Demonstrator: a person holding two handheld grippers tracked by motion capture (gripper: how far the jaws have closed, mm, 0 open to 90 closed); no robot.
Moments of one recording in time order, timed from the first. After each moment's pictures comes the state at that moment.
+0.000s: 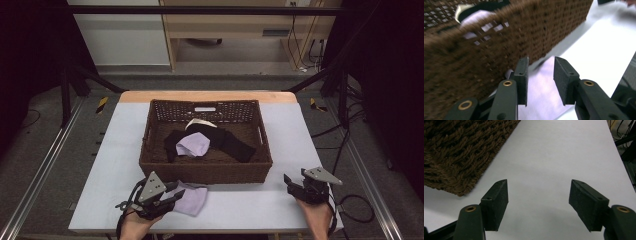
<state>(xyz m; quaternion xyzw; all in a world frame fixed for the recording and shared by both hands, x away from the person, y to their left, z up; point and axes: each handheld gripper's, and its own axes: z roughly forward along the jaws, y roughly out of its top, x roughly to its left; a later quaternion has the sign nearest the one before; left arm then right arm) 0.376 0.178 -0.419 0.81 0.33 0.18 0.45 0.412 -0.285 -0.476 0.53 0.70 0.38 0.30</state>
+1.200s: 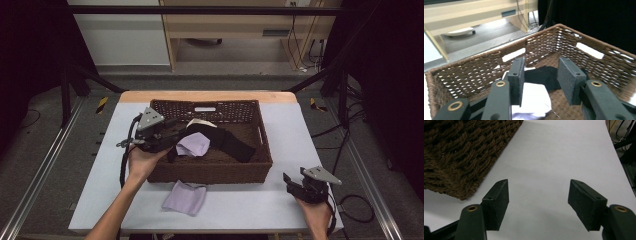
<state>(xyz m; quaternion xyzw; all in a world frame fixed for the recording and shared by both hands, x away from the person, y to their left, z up) 0.494 0.165 -0.327 0.75 0.37 0.24 0.49 0.413 -0.282 -0.474 0.52 0.70 0.38 0.30</state>
